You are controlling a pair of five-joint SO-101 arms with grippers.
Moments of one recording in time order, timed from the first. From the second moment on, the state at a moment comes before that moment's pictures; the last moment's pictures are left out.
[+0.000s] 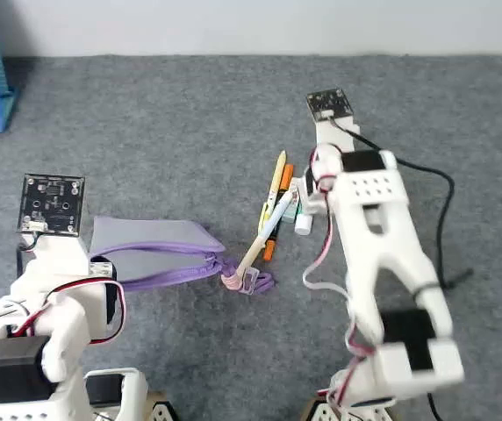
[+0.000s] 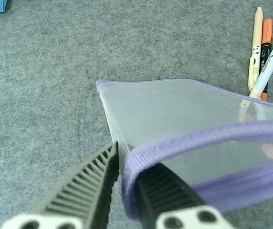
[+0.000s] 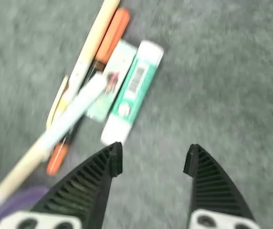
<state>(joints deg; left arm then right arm) -9.5 -64.7 29.9 99.4 -1.0 -8.4 6.2 8.5 64.4 3.2</state>
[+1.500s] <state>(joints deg) -9.6 -64.7 29.9 99.4 -0.3 -2.7 30.9 -18.8 85.4 5.6</state>
